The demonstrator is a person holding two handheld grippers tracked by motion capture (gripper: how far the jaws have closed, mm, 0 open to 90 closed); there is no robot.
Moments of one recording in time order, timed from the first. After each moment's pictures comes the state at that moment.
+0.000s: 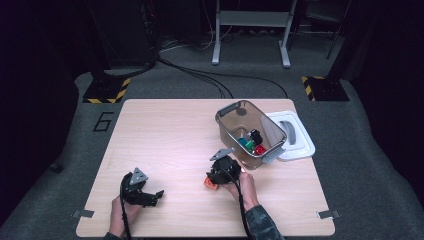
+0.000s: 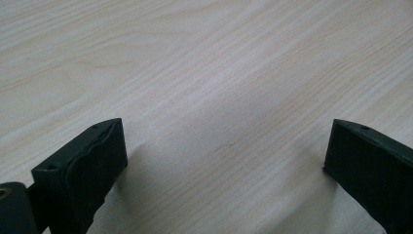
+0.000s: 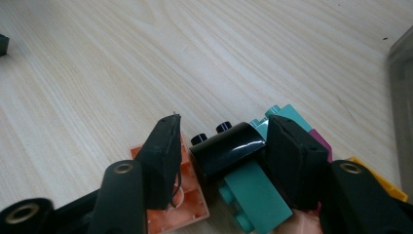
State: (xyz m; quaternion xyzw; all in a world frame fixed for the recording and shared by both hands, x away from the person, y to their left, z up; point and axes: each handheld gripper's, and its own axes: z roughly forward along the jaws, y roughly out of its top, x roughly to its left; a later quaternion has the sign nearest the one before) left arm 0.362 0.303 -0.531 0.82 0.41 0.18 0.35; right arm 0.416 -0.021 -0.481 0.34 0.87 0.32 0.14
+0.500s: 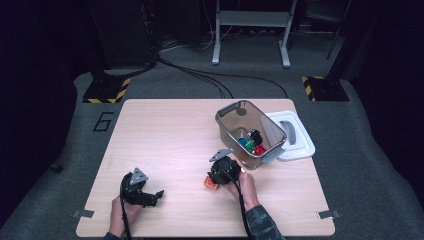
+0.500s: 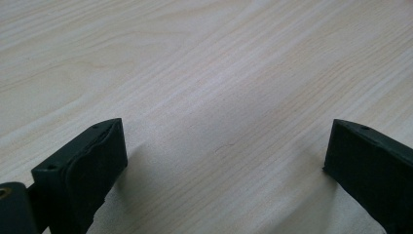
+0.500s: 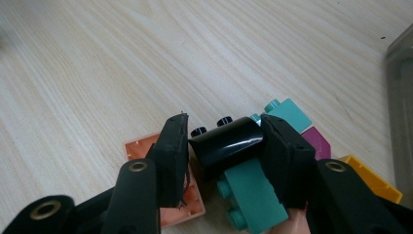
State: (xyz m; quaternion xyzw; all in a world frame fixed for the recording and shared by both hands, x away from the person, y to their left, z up) left arm 0.362 0.303 -0.531 0.82 0.41 0.18 0.35; right arm 0.416 -0.020 -0.483 0.33 0.88 0.31 0.15
